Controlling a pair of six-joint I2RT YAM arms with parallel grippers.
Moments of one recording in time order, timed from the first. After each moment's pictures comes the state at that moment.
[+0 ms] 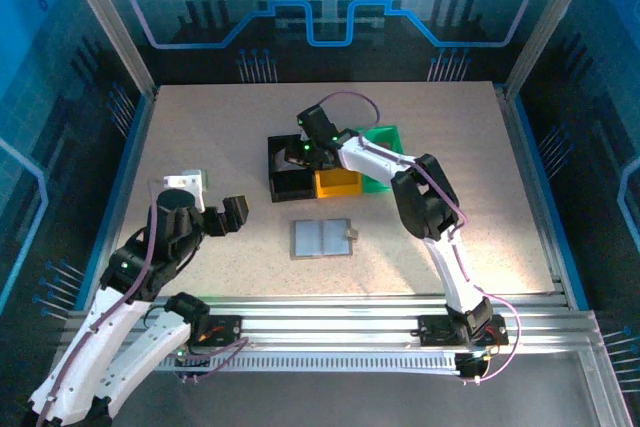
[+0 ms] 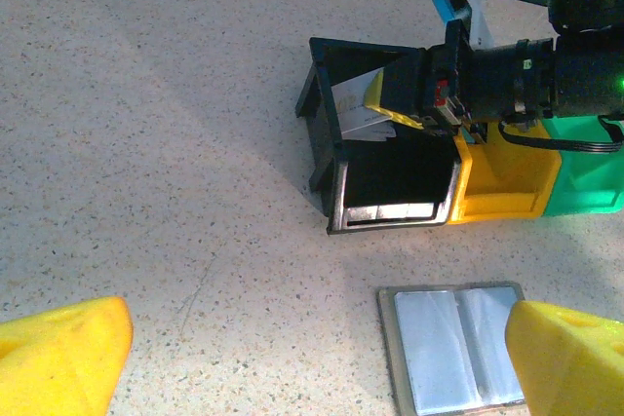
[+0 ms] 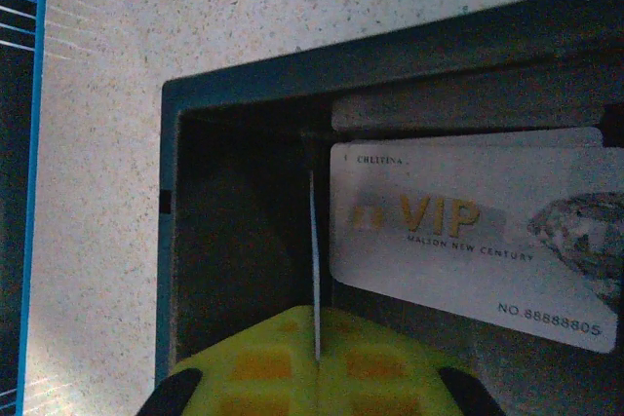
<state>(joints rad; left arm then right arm) -0.39 0.58 0.79 -0.78 -0.17 -0.45 0.66 2.30 1.84 -0.34 -0.24 0.78</state>
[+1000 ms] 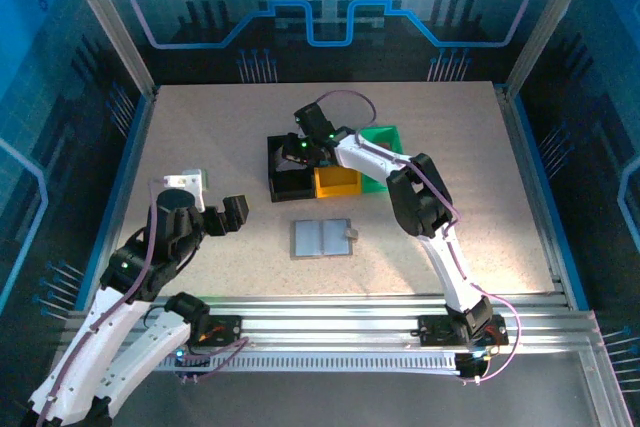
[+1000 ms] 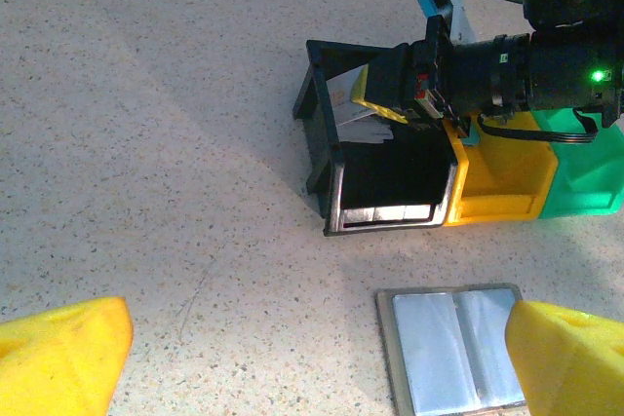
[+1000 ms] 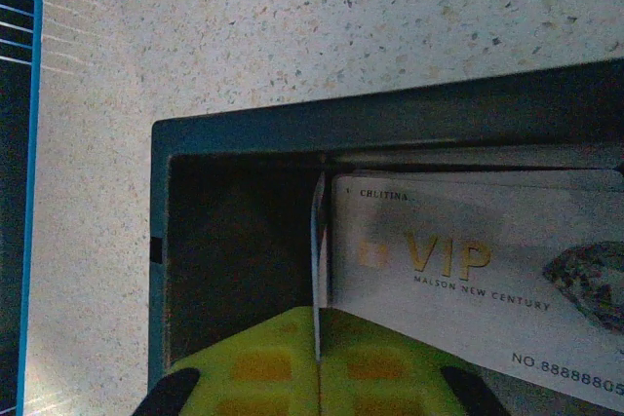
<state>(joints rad) -0.38 0.58 0.79 -0.78 -0.17 -0.45 0.65 2.36 1.92 -0.36 -0.24 0.79</state>
